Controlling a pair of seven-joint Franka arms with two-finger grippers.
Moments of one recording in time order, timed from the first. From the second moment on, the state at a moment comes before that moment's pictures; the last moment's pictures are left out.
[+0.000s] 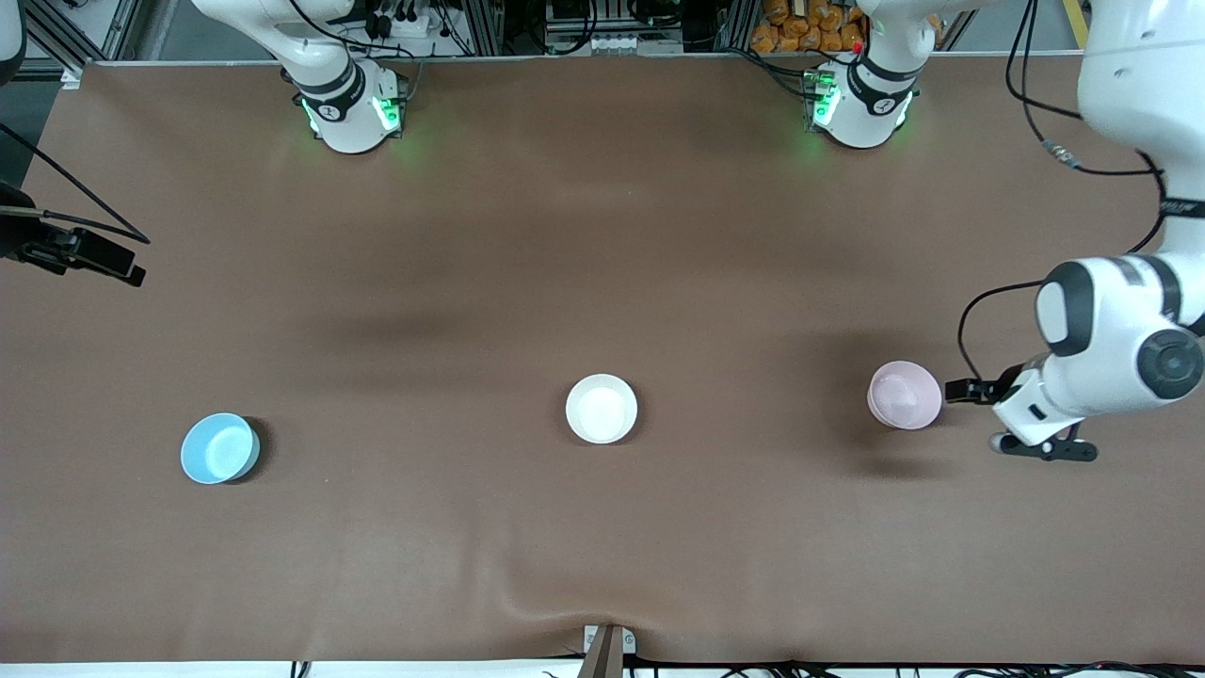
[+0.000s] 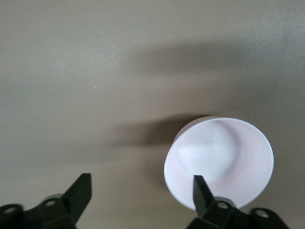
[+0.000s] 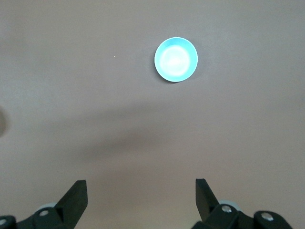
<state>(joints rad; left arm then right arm) 0.10 0.55 -0.05 -1.72 0.06 2.14 0.14 0.01 0.05 -0.09 -1.55 0.02 1.55 0.10</state>
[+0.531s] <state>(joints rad) 0.07 0.60 -0.05 -1.72 0.06 2.19 0.14 0.06 0.04 -0.08 -1.52 0.02 1.55 0.10</state>
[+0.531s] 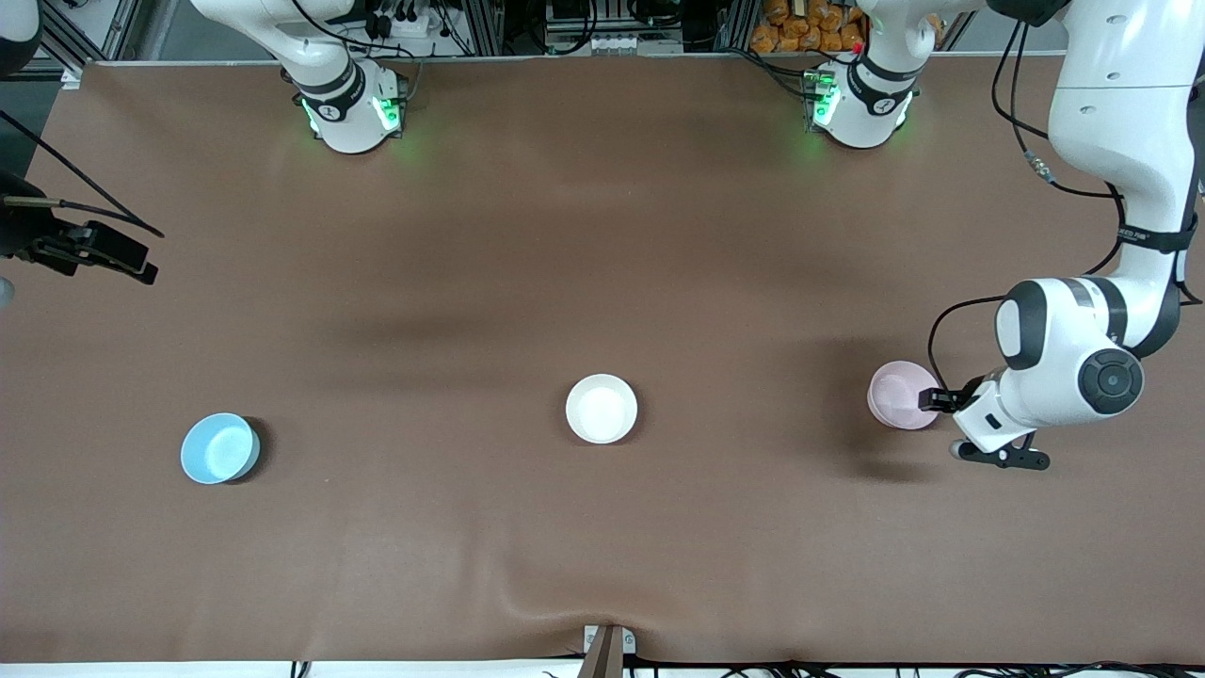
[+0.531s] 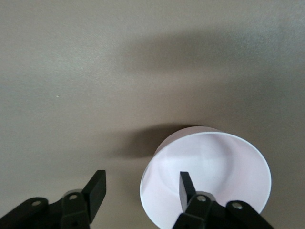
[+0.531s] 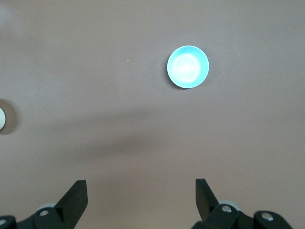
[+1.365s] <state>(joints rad) 0.07 0.60 -0.08 -1.71 0.05 2.19 0.14 0.07 0.04 -0.08 -1.52 0.02 1.55 0.10</state>
